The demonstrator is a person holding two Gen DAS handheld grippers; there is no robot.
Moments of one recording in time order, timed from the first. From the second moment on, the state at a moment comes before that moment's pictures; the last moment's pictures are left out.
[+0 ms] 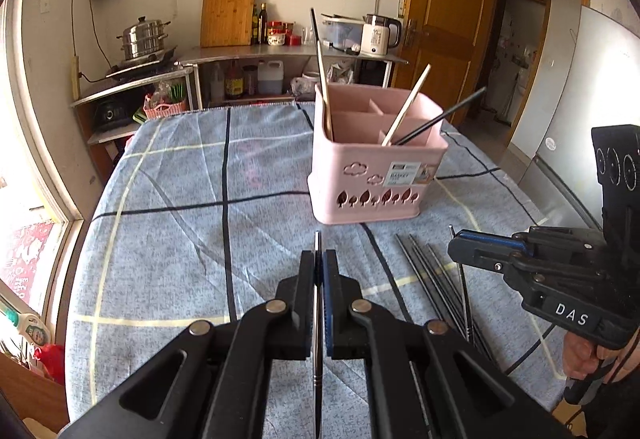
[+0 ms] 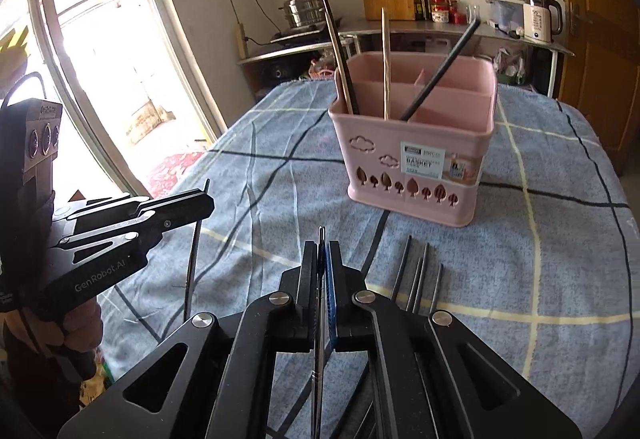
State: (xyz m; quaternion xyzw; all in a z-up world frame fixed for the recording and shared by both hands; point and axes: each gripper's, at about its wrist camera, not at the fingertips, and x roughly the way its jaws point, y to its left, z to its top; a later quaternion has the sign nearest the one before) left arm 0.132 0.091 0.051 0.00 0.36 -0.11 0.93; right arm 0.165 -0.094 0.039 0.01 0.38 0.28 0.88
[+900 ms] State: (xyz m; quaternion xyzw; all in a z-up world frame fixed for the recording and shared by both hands) left arm 0.125 0.087 0.100 -0.01 0.31 -0.13 0.94; right arm 0.154 -0.115 0.096 0.01 0.31 0.29 0.91
